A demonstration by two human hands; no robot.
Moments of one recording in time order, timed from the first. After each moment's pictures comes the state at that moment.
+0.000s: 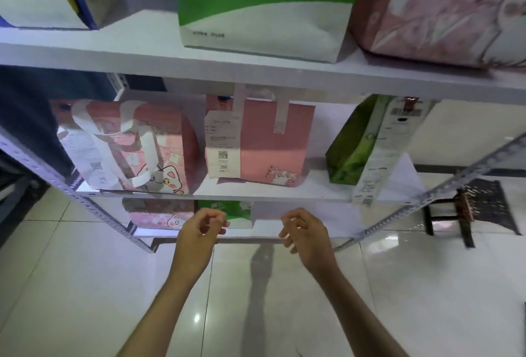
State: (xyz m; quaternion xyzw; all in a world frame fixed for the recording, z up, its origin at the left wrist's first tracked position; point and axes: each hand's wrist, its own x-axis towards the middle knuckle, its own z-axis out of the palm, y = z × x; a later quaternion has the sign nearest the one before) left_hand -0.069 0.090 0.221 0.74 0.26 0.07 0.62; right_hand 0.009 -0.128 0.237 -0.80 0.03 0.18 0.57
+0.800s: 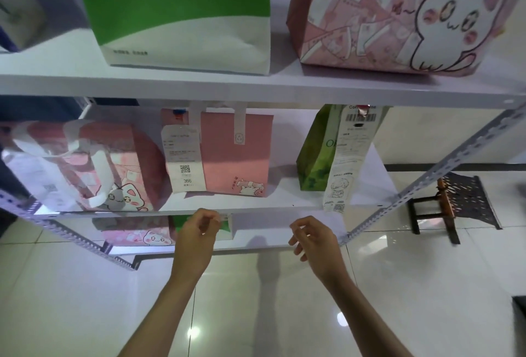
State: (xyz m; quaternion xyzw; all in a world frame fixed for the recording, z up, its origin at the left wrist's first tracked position) left_hand -0.019 0.032 0.232 0.78 0.27 0.09 0.56; right_hand 0.043 -0.211 0.229 -0.81 0.03 0.14 0.57
